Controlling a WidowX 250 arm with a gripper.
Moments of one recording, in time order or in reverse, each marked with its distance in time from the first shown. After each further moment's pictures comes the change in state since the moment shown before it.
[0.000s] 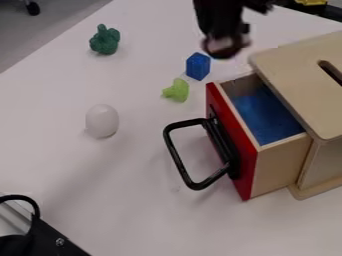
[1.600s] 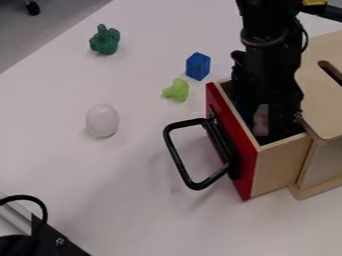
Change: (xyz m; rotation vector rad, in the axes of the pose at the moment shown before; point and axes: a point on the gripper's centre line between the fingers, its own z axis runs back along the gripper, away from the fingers) arm 0.015 -0.073 -0.126 -0.180 0.001 -0.328
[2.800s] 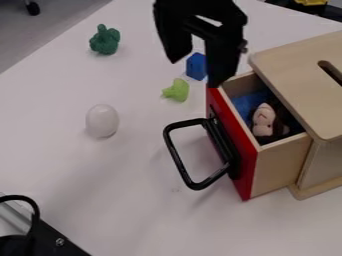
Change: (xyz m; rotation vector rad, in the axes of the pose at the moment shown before) arm -0.053 0.010 0.099 0.075 0.030 0.187
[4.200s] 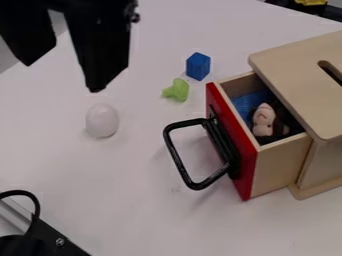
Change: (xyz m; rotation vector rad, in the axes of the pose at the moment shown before) arm -0.113 -0.018 0.096 0.047 0.065 0.355
